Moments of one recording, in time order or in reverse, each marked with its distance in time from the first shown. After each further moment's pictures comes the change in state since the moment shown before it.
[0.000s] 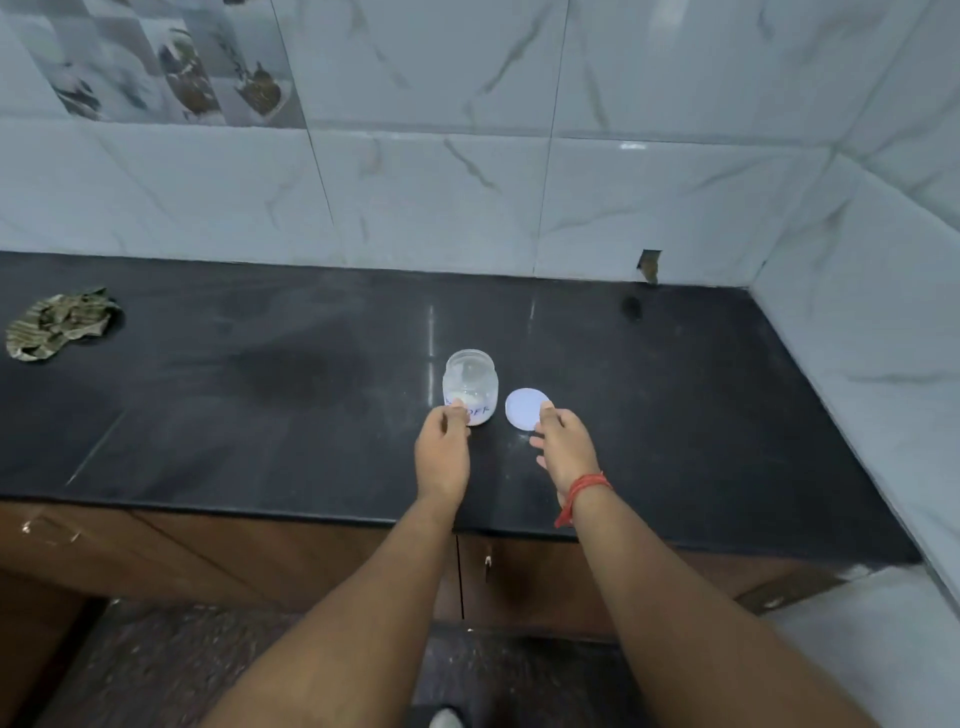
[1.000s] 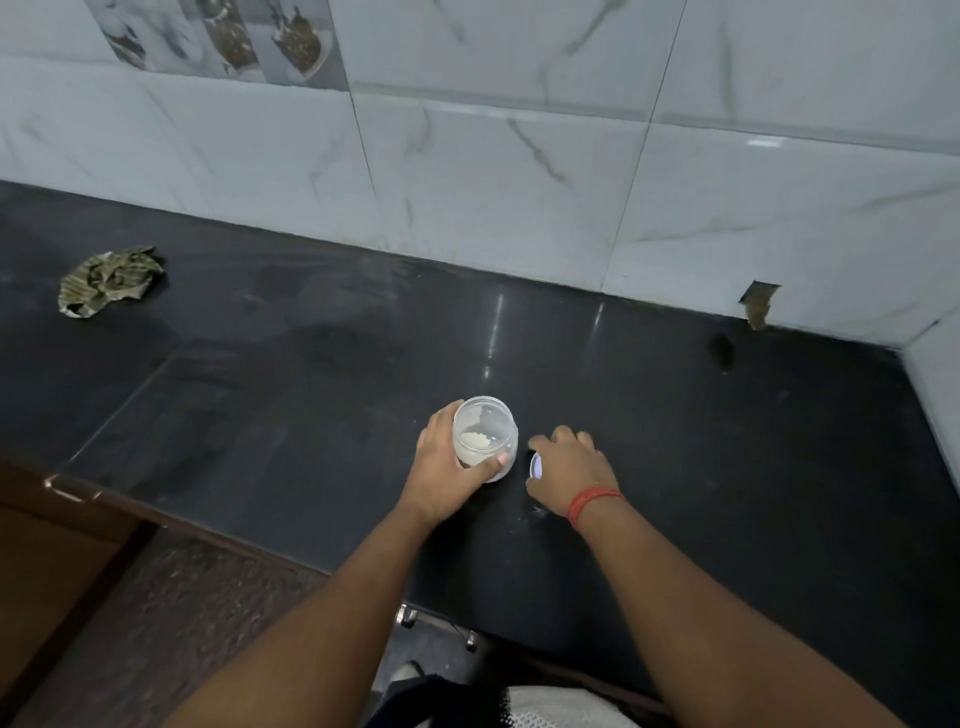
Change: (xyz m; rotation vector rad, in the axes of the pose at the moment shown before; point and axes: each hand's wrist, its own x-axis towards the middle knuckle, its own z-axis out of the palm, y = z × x) left_hand 0.101 -0.009 0.016 0.448 -0.095 0.253; right_hand 0.142 -0.019 0.016 -1.308 -0.378 -0.451
